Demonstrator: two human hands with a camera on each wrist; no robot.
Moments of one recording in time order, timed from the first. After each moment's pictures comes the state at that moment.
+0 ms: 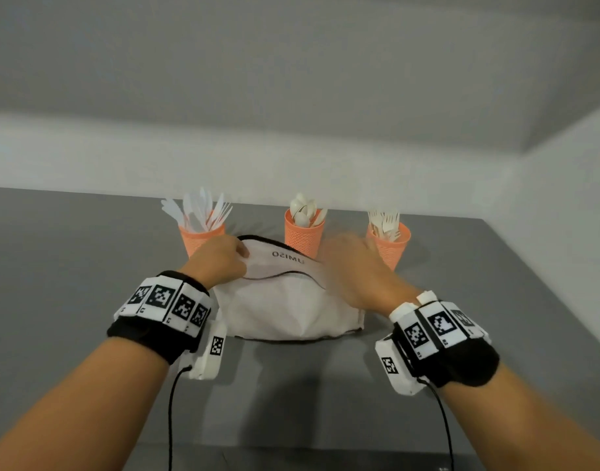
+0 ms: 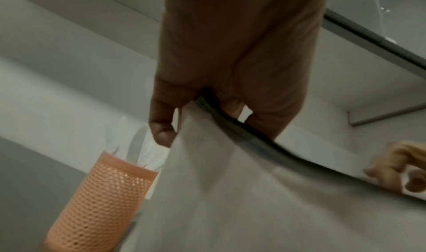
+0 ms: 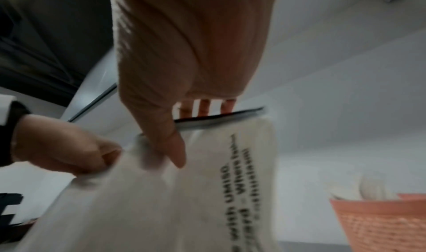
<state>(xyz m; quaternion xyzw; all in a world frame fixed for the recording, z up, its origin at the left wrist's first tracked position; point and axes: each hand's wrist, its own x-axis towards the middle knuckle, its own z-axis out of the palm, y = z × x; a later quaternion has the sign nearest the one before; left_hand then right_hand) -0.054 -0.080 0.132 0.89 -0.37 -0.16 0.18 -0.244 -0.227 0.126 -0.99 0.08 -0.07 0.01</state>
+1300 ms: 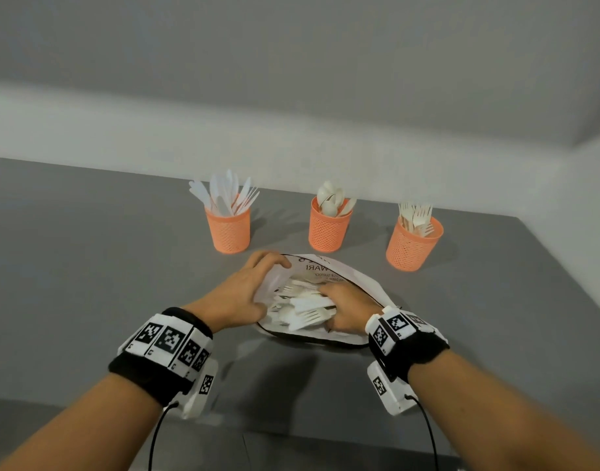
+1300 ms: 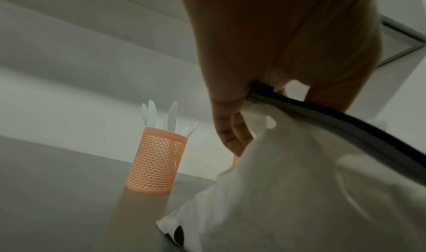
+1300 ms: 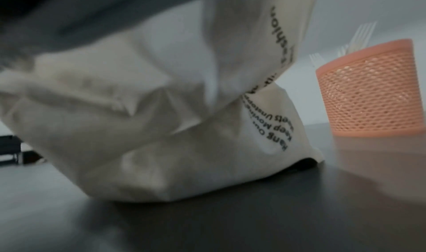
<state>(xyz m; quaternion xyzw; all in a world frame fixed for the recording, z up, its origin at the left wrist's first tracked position) -0.060 -0.038 0.071 0.75 -0.56 -0.19 0.29 -0.194 -0.217 0.028 -0.96 0.15 0.04 0.24</state>
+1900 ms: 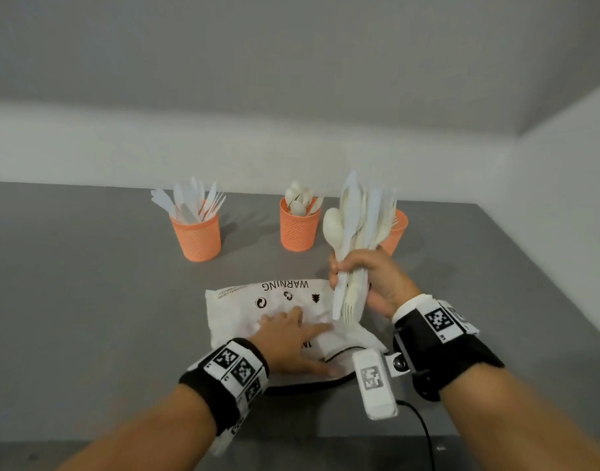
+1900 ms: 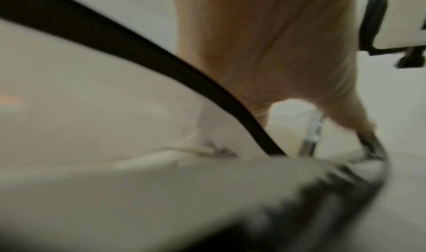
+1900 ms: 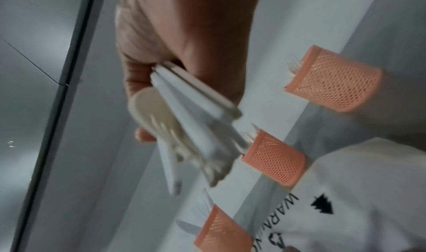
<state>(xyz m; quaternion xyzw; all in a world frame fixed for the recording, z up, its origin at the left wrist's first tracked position) -0.142 -0.093 0.028 0.76 -0.60 -0.23 -0.07 -0.248 -0.209 0.117 -0.53 0.19 -0.21 0.80</state>
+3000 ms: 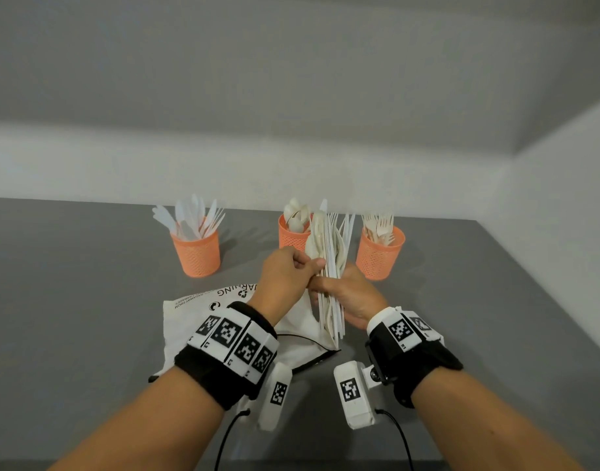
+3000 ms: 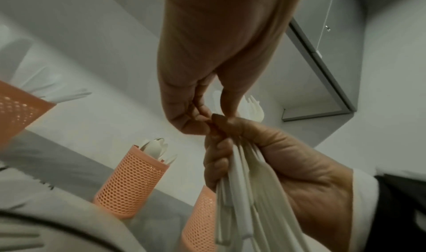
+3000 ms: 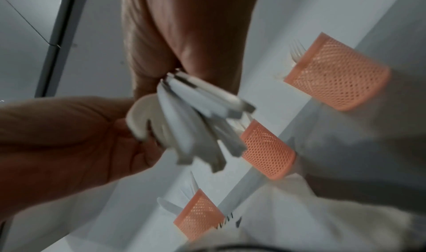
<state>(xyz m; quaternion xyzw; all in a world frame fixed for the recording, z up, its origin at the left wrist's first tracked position) -0.135 -0.132 0.117 0.75 -0.35 -0.20 0.53 -0.225 -0.210 0.101 -0.63 0.20 -0.21 0.72</state>
